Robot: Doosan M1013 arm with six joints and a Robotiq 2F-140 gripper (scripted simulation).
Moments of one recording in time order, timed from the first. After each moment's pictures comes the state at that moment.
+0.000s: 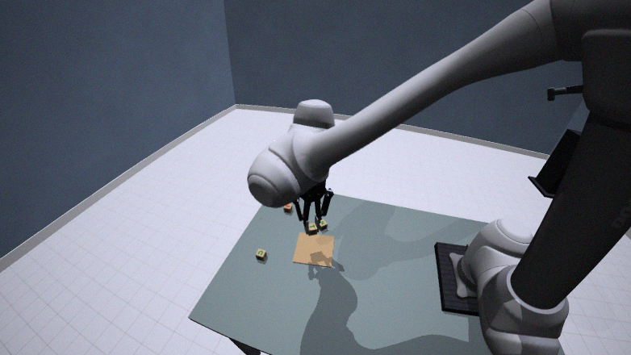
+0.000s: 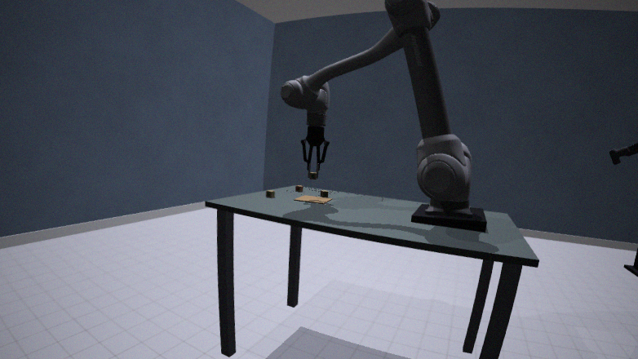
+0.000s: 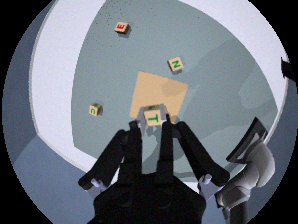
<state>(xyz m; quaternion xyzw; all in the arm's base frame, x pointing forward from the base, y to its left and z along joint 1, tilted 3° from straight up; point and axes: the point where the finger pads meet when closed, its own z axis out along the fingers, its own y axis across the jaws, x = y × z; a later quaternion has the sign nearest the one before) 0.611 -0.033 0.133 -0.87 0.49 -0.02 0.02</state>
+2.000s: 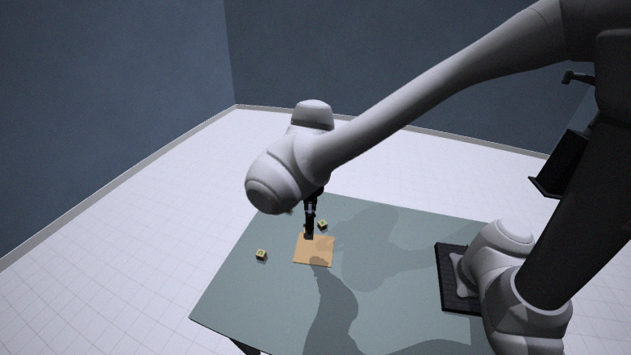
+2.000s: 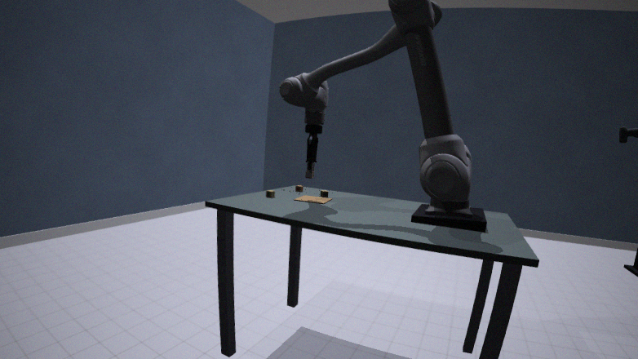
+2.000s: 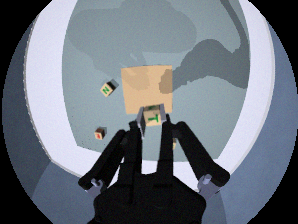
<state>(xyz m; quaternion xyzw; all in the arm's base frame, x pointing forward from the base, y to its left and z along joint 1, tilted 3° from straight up) 0.612 -0.008 0.139 -0.12 0.99 0.00 0.03</state>
